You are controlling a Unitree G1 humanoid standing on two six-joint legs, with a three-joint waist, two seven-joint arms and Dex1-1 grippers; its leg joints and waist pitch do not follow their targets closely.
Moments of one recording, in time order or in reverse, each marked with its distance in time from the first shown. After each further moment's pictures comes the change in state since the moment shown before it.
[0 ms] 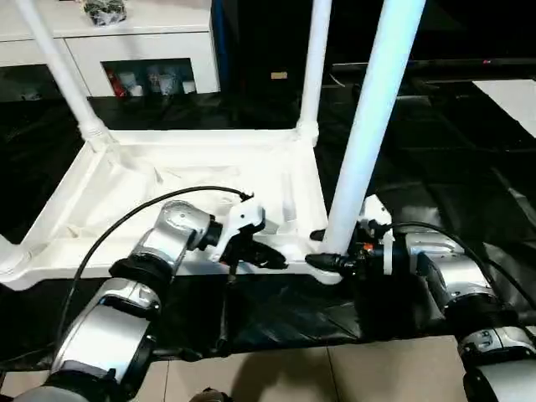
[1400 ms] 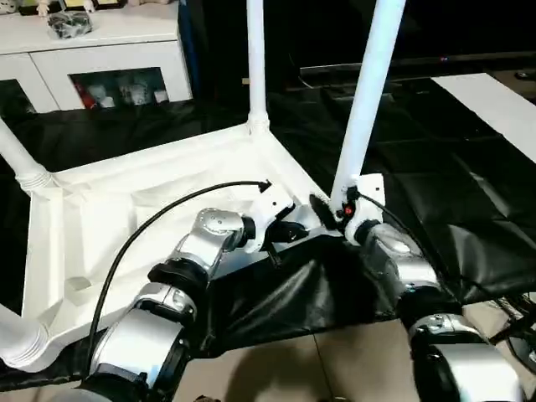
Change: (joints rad) left arm -0.007 -0.167 0.053 0.001 0.041 0.113 0.472; right arm -0.095 0.217 -0.196 0.232 -0.074 -0.172 -0.796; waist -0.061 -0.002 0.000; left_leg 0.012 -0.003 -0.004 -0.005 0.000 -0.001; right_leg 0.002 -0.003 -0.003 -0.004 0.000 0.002
